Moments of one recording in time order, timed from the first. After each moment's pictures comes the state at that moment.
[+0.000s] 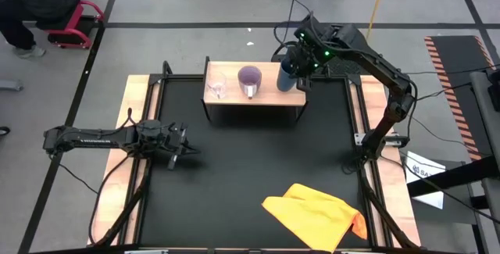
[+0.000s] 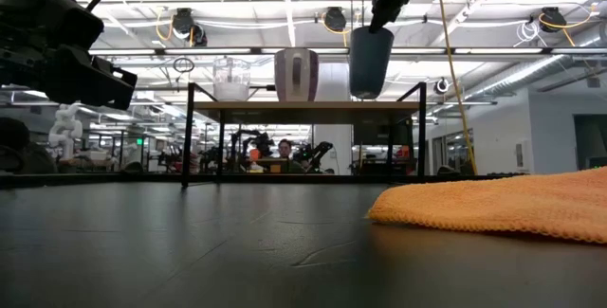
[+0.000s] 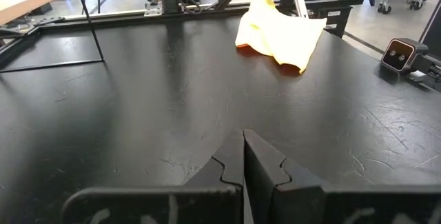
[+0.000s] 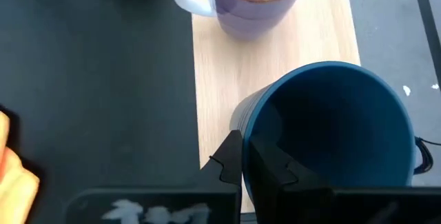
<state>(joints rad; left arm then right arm) 0.09 0.34 0.01 0.05 0.31 0.11 -0.61 1.70 1.99 -1.37 -0.24 -0.46</state>
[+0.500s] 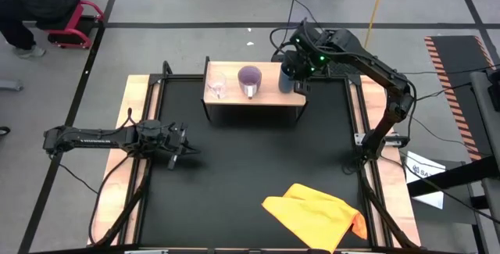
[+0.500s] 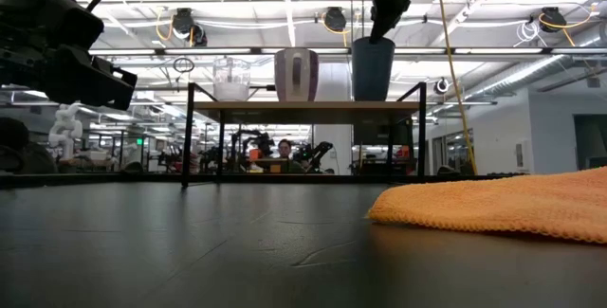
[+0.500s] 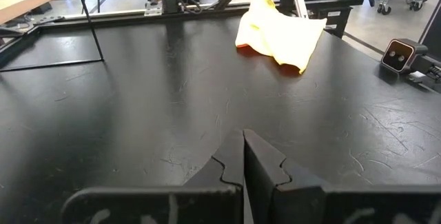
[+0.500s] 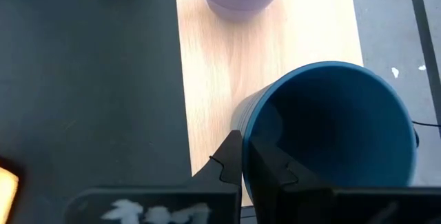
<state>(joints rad) 0.09 0.34 0.01 0.05 0.31 0.11 -0.58 1.70 1.93 -1.35 -0.16 -0.43</state>
